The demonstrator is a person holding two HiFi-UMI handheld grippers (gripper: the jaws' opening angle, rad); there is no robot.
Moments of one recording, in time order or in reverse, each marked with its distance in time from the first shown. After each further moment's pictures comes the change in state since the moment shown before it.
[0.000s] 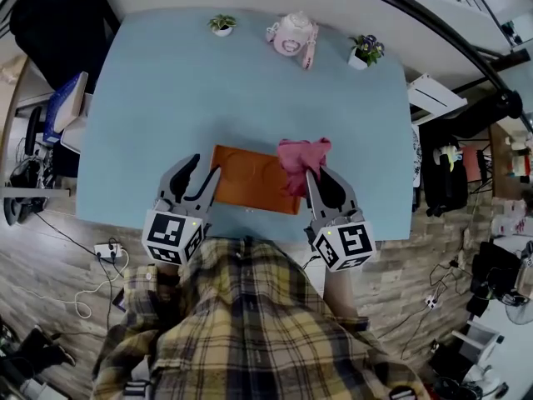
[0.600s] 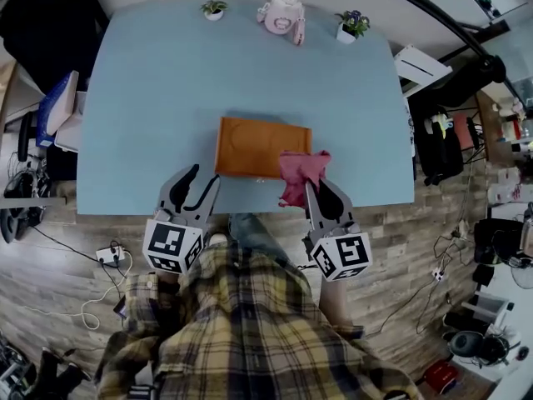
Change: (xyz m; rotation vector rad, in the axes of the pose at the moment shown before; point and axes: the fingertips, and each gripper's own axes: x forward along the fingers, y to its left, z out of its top) left arm -0.079 -0.012 -0.055 -0.003 0.023 -0.106; right arm -0.075 0.077 -0.047 0.040 0.019 -0.134
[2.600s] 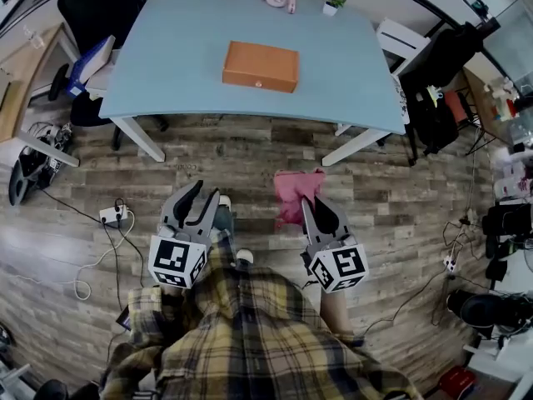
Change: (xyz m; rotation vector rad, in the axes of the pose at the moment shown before) left arm -0.290 -0.208 -0.109 0.085 -0.065 0.062; right arm -0.325 0.139 -0.109 0.018 -0.035 0.062
